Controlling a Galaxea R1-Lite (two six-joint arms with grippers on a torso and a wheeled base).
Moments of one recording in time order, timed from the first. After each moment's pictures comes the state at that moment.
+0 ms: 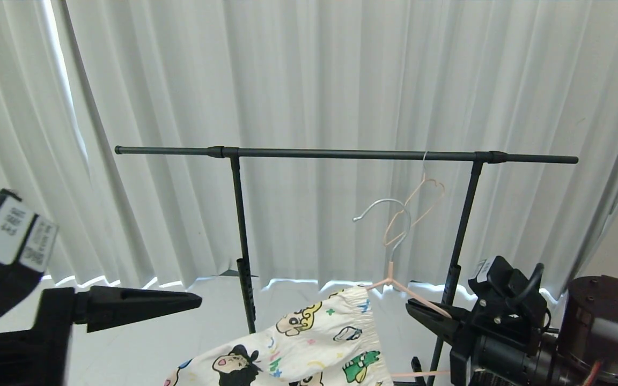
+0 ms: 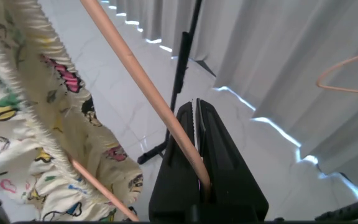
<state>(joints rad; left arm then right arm) -0.91 1.06 -0.83 0.23 -0.10 0.11 0.82 1.66 -0.25 -1.20 0.09 -0.01</state>
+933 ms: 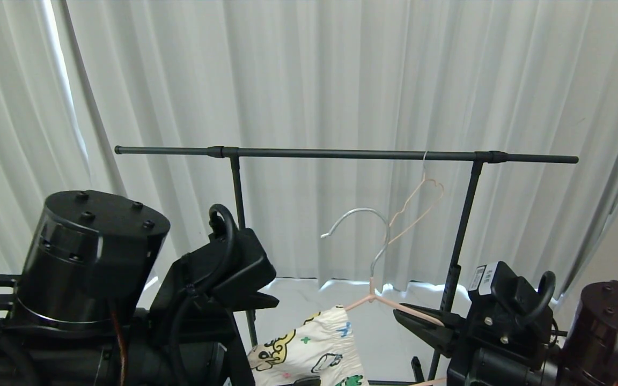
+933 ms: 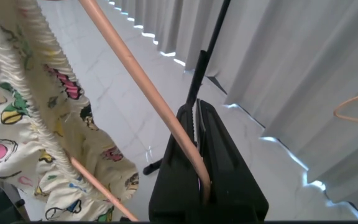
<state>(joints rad) -0.78 1.38 -0.79 0.06 -0.23 0.20 0.91 1.62 -0.27 -1.20 0.08 -0.03</state>
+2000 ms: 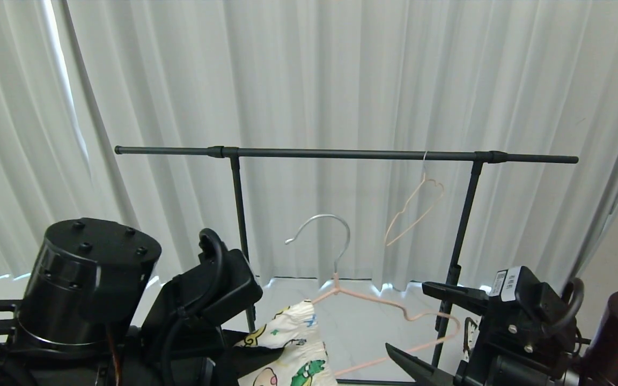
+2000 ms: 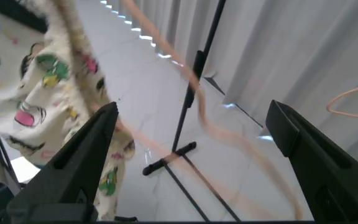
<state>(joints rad) -0.74 1.36 -0.67 -0.04 -0.21 0.22 0.90 1.57 -0.22 -1.21 0.06 -0.02</state>
